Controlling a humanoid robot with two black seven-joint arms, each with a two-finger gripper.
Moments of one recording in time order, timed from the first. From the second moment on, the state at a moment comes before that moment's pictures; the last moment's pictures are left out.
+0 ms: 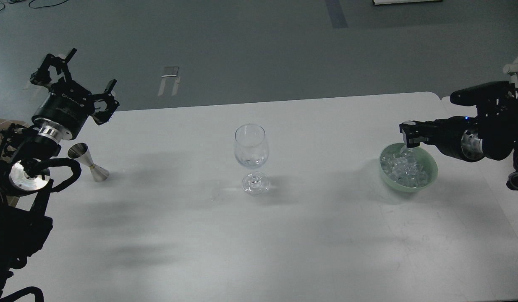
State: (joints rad) left arm -0.46 0.38 -1.47 -0.98 0.36 -0.37 0.04; right arm 0.67 -0.82 0.67 1.51 -1.71 0.41 -0.21
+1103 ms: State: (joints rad) left arm -0.46 0.41 -1.47 -0.98 0.36 -0.37 0.05; right arm 0.87 -0.23 0.61 1.55 -1.72 0.41 -0.33
